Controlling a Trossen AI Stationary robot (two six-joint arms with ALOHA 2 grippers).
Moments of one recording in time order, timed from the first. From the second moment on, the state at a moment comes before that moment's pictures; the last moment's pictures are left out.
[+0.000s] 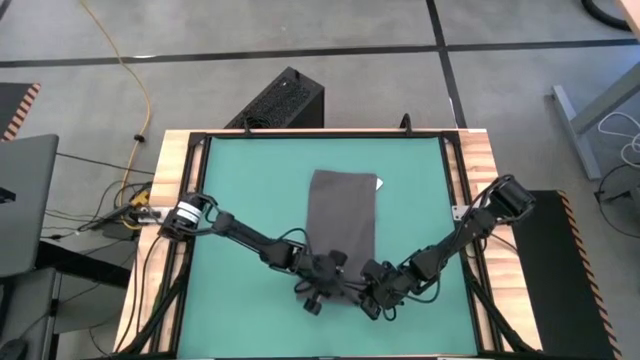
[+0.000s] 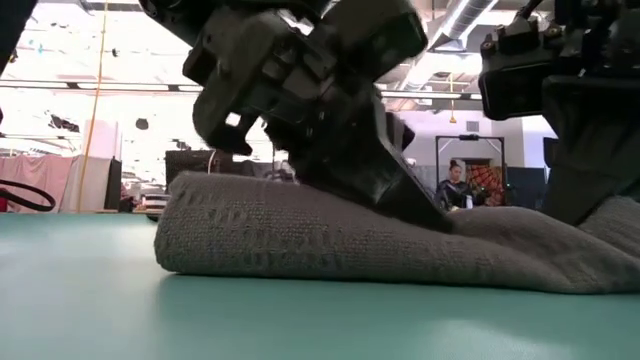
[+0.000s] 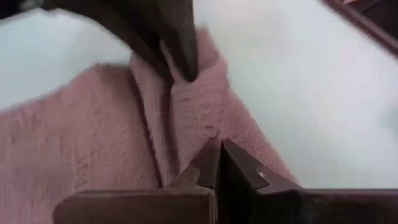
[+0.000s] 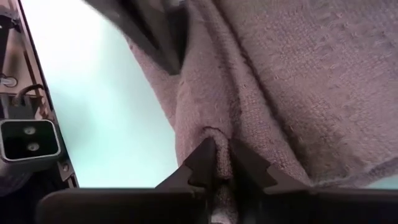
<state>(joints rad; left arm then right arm) -0.30 2.10 1.25 0.21 0.11 0.14 0.62 1.69 0.84 -0.03 0.21 1.23</state>
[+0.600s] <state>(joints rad) -0.29 2.10 1.25 0.19 0.12 0.14 0.58 1.67 0.84 -0.06 0.15 1.22</state>
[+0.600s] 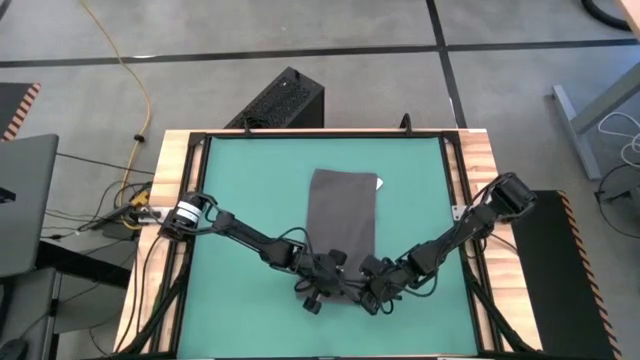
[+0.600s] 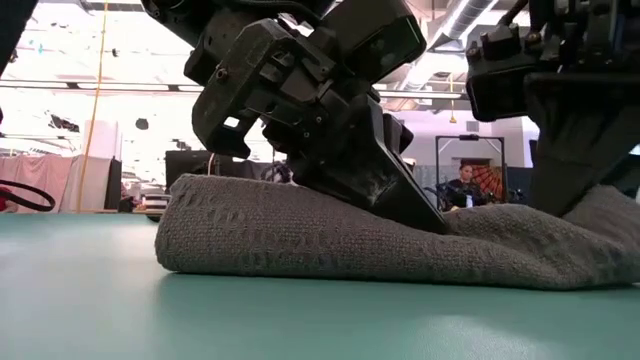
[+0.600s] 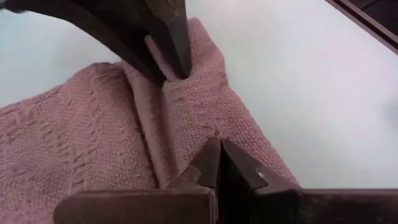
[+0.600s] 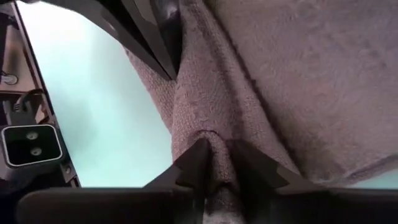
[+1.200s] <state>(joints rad) -0.22 2.10 1.25 0.19 0.32 0.16 0.66 1.50 0.83 -0.21 0.50 0.95</state>
